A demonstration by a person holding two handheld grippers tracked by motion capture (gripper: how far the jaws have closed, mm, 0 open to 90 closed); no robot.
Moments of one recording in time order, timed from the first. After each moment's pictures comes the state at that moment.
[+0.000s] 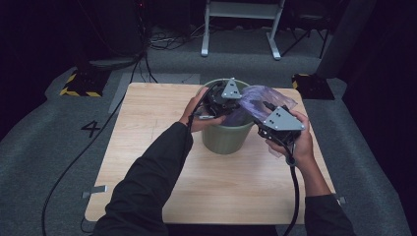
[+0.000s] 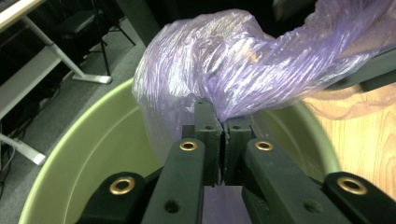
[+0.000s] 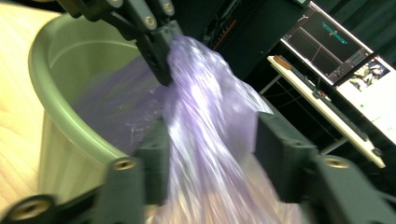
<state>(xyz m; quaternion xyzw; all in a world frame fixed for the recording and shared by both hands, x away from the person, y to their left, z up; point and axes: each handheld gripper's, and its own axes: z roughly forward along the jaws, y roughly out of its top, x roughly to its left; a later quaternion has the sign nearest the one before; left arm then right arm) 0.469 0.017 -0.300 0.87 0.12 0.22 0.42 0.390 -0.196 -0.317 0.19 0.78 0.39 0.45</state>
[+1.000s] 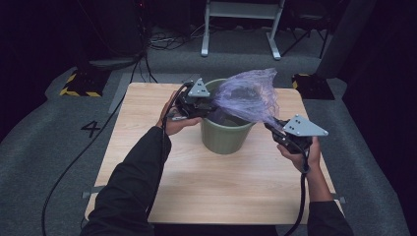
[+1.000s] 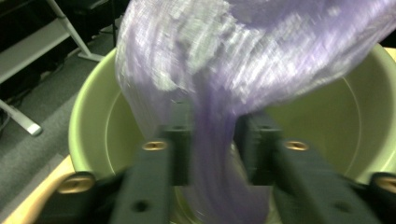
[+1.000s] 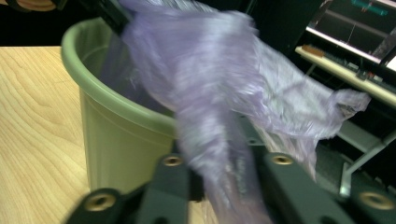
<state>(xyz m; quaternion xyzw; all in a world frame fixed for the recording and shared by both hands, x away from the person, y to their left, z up) 0.477 0.084 -0.326 0.85 0.19 0.20 0.45 0.385 -0.235 -0.341 0.22 0.77 0.47 0.37</state>
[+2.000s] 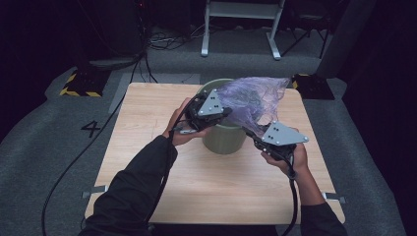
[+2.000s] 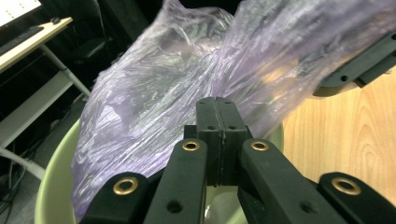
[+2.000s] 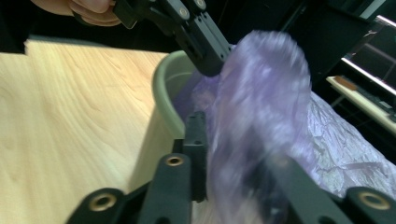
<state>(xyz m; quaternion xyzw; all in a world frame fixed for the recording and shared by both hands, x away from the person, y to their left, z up) 0.423 0.061 -0.305 0.84 0.09 0.24 0.47 0.360 -0.185 -0.326 0.14 0.80 0.46 0.35</state>
